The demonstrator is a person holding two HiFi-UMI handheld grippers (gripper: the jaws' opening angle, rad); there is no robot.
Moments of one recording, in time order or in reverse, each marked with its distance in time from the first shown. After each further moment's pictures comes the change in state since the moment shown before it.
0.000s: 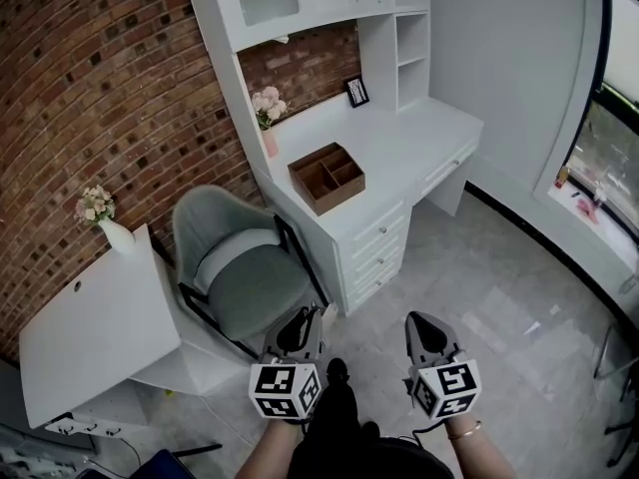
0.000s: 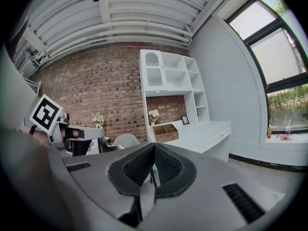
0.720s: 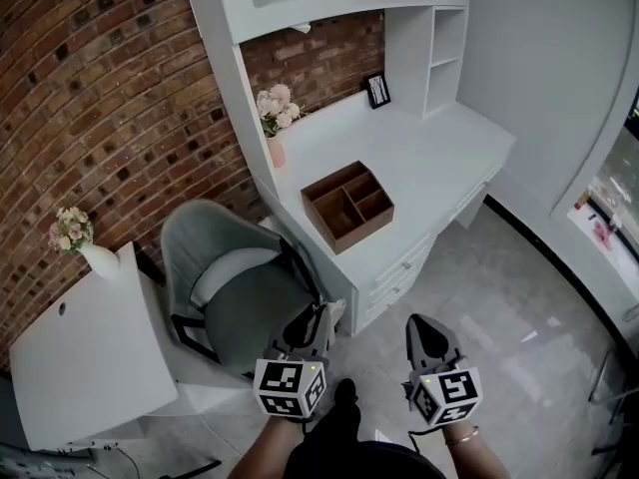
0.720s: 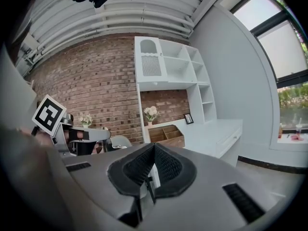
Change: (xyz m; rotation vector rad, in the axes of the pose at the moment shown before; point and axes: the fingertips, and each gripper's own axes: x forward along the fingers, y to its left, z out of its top) left arm 0.162 0.109 0.028 -0.014 0.035 -0.042; right arm 0.190 -0.020 0.025 0.012 0.020 -0.004
